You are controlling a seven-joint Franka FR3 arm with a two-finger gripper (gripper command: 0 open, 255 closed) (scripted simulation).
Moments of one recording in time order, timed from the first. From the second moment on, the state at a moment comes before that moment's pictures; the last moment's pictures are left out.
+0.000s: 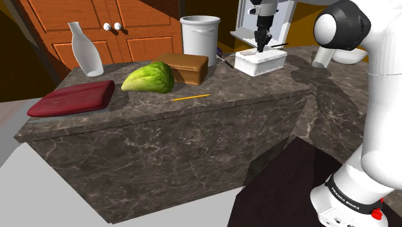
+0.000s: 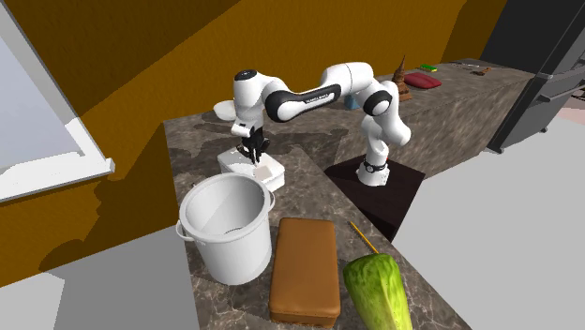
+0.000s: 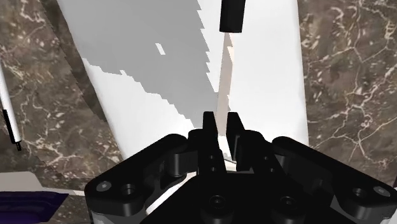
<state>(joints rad) -0.04 0.48 -0.54 -1.21 0.18 1.64 -1.69</state>
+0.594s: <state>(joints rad) -0.04 0.48 -0.54 -1.23 0.18 1.65 -1.69</state>
